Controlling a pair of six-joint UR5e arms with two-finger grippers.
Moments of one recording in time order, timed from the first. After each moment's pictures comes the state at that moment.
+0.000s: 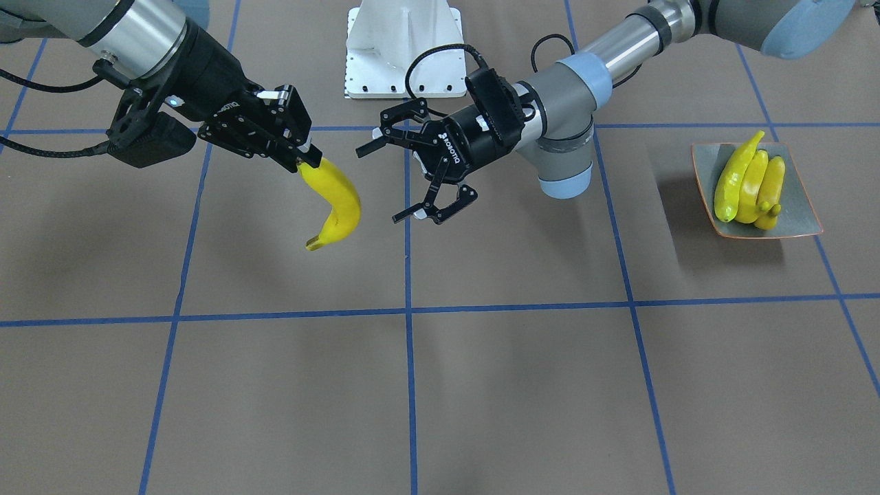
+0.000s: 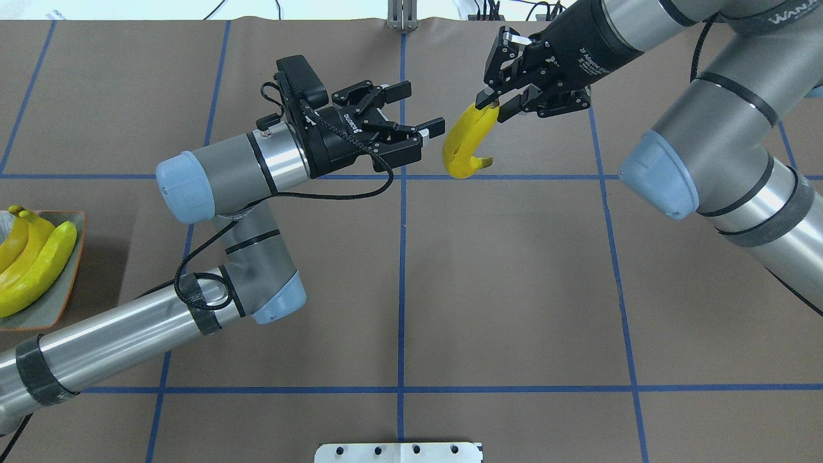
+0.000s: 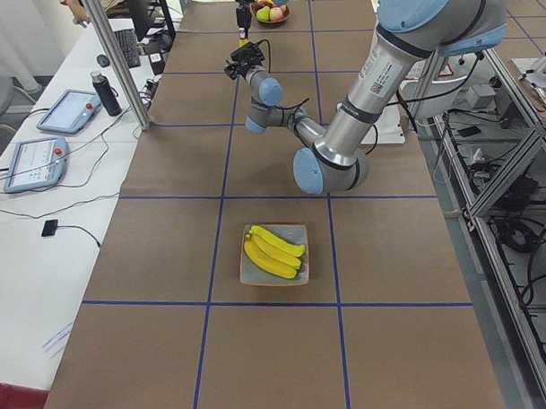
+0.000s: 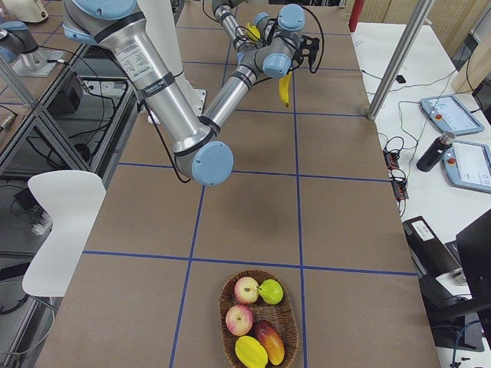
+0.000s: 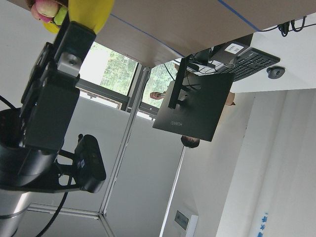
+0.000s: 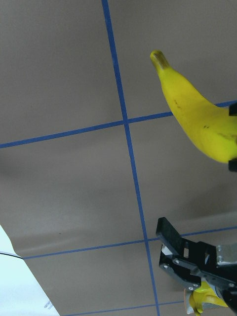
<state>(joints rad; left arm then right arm) -0.58 -2.31 -1.29 -3.30 -1.57 -0.69 0.95 -0.95 1.87 -1.29 2.39 1.43</state>
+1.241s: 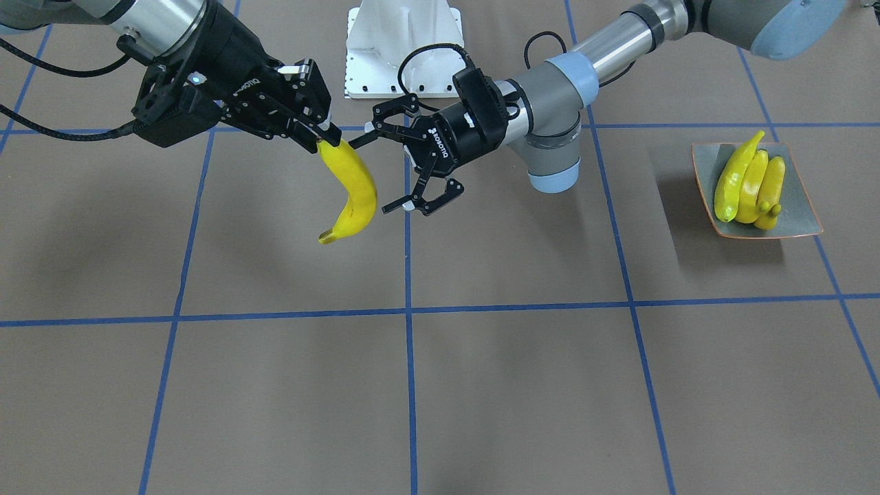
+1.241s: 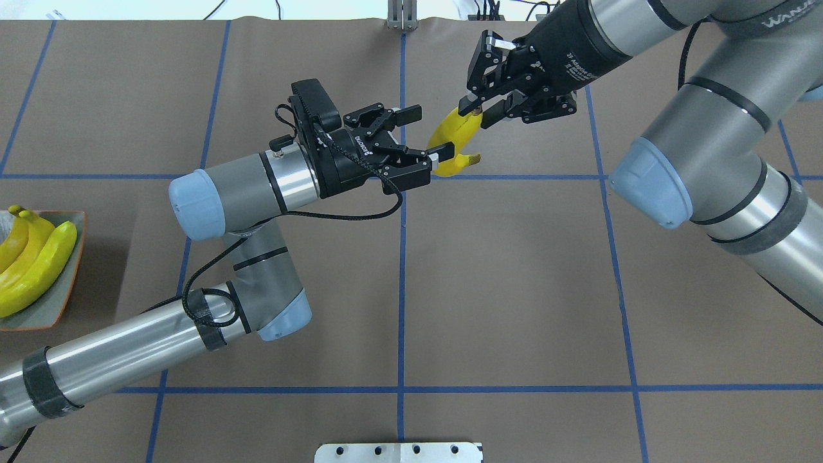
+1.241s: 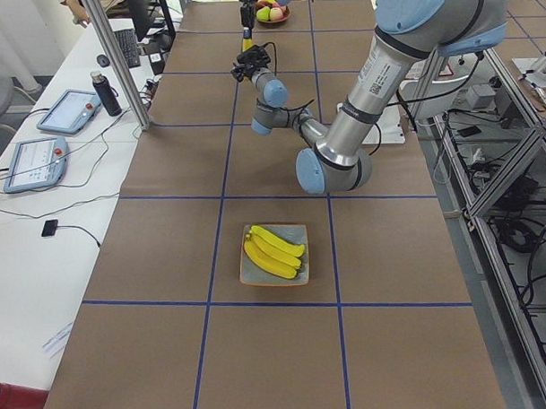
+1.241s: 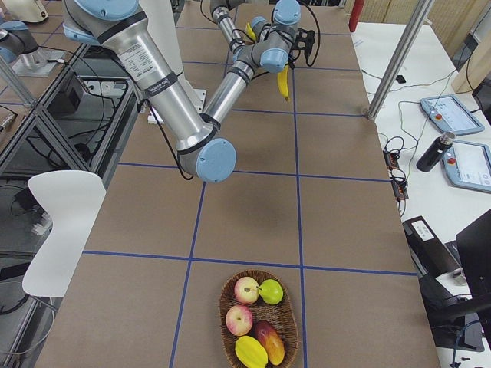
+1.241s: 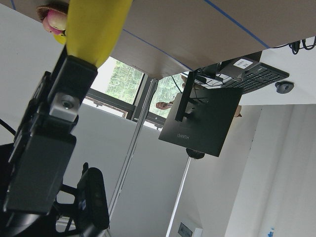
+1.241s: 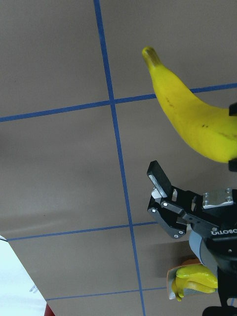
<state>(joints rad) -0.55 -2.31 -1.29 -3.30 -1.57 -0.70 0.92 -0.93 1.89 -1.29 2.40 1.43</state>
